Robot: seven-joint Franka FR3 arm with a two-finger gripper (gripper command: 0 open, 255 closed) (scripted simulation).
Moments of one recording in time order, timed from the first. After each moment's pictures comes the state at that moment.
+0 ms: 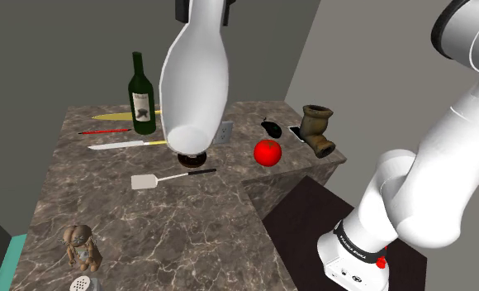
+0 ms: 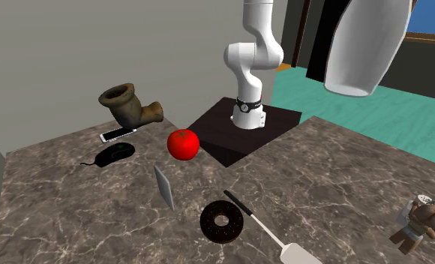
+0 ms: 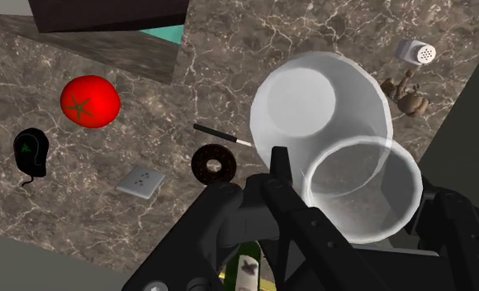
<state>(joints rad) 0.39 0.00 0.32 -1.22 0.02 1.20 0.87</state>
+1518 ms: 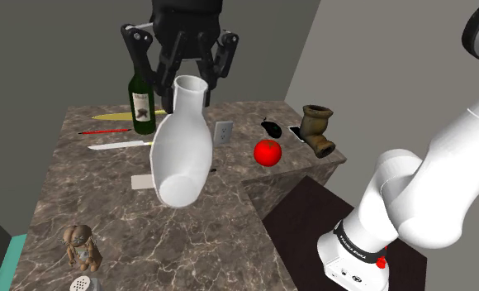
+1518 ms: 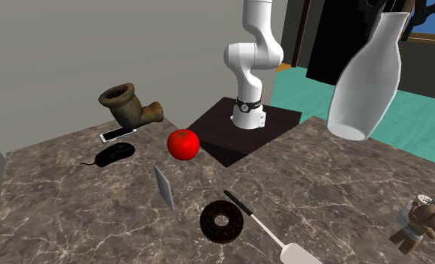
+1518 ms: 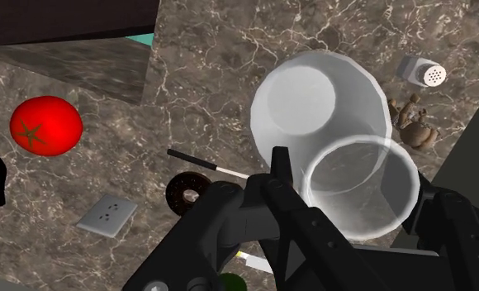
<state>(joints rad) 0.42 -0.13 0.33 -1.66 0.06 1.52 0.91</state>
